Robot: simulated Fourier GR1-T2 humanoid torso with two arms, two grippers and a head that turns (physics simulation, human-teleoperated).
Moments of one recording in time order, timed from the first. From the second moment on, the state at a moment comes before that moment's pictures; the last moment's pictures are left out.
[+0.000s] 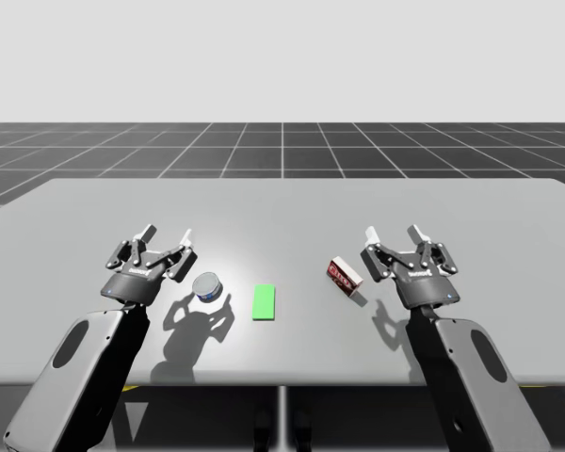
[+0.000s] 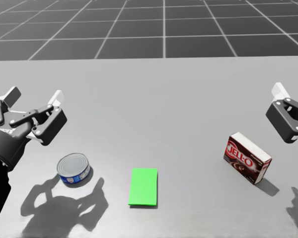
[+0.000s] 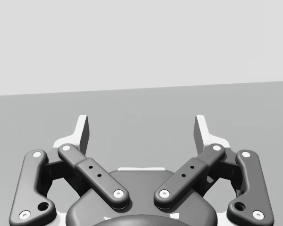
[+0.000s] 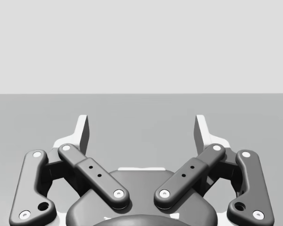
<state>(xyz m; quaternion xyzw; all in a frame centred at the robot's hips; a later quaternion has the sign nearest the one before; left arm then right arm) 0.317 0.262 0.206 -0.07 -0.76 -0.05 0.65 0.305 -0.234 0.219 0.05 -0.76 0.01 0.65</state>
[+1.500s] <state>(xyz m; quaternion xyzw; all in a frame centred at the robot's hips) 0.314 0.256 0.206 -0.08 -0.76 -0.06 0.65 0.305 -0.237 0.221 0.04 -0.76 0.02 0.64</state>
